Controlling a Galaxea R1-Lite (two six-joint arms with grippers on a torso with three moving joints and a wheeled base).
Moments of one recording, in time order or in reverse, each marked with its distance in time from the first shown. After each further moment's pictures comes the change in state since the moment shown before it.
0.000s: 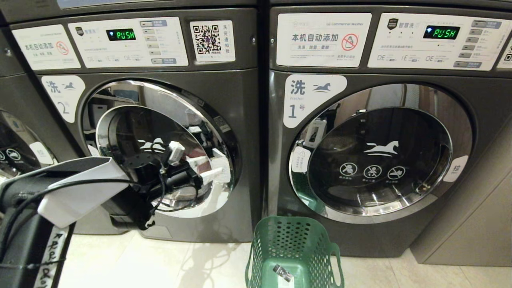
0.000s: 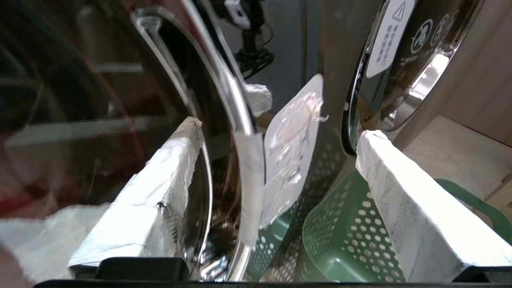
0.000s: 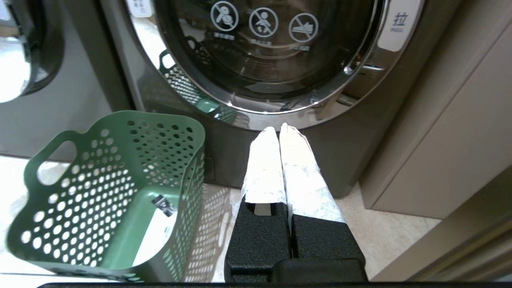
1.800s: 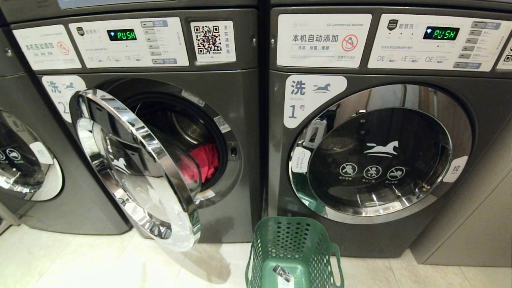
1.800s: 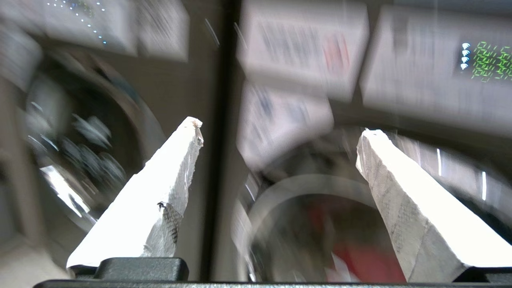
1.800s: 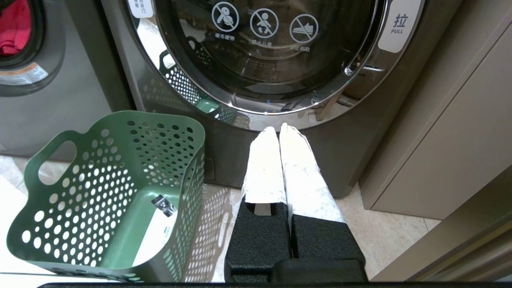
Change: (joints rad) left arm 0.776 -0.973 0.557 0.095 0.511 -0.192; right arm 0.000 0.000 -0.001 0.000 0.000 0.000
